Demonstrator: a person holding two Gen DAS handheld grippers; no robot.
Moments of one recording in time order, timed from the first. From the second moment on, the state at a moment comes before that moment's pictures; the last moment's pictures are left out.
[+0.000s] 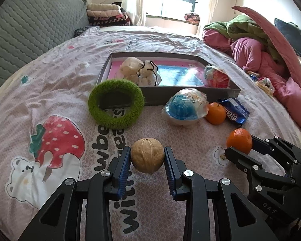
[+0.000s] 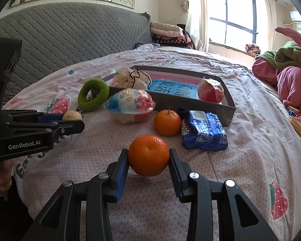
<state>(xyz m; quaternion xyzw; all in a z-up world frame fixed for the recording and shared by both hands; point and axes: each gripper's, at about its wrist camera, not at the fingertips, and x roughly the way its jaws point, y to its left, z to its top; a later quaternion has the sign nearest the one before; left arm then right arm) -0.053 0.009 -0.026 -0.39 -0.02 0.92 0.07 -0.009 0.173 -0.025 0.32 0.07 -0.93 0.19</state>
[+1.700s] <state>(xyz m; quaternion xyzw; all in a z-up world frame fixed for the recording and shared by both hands) -0.060 0.001 -0.003 -0.33 -0.06 0.94 0.08 -0.014 0.181 0.005 0.26 0.05 -0.95 0.18</state>
